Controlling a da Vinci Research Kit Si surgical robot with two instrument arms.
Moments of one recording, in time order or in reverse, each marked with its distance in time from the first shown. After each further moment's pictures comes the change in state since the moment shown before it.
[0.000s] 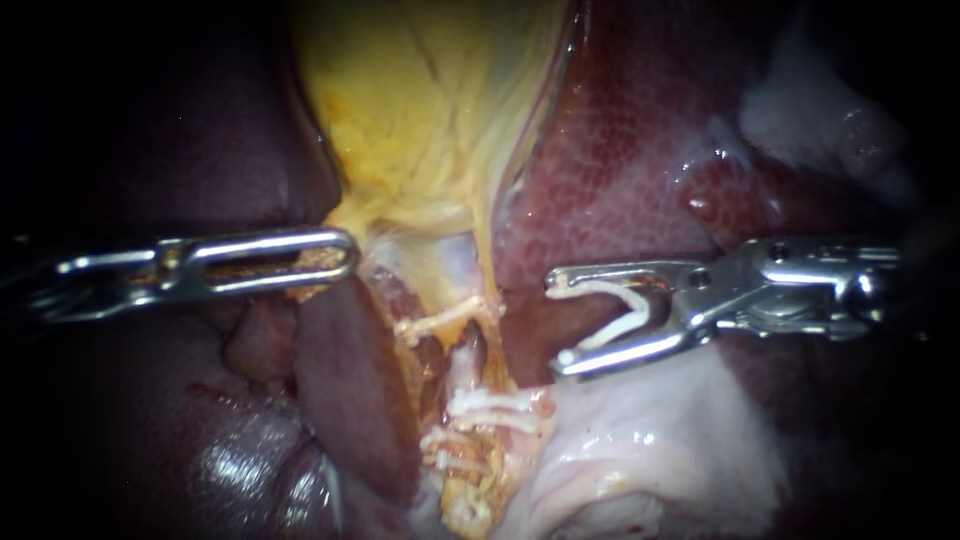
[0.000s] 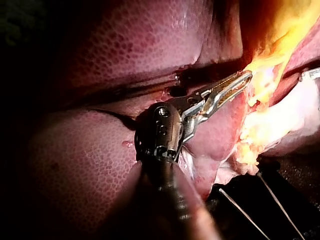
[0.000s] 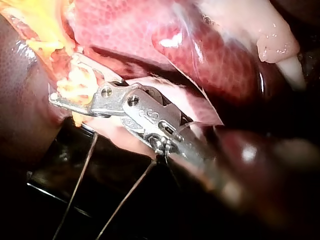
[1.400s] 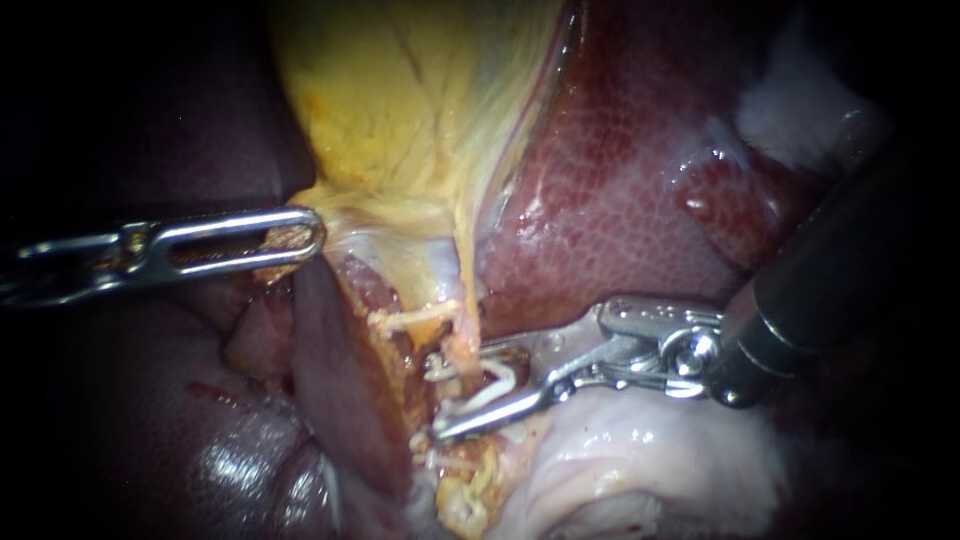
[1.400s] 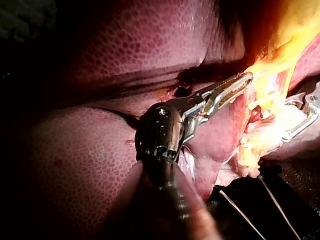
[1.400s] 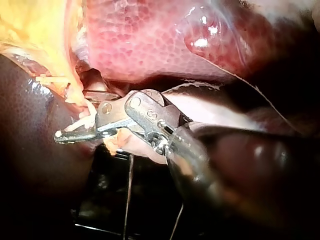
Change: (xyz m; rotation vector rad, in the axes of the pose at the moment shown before) right arm -0.001 0.001 0.008 0.186 0.038 0.157; left arm 0.000 0.000 0.000 -0.002 -0.006 0.000
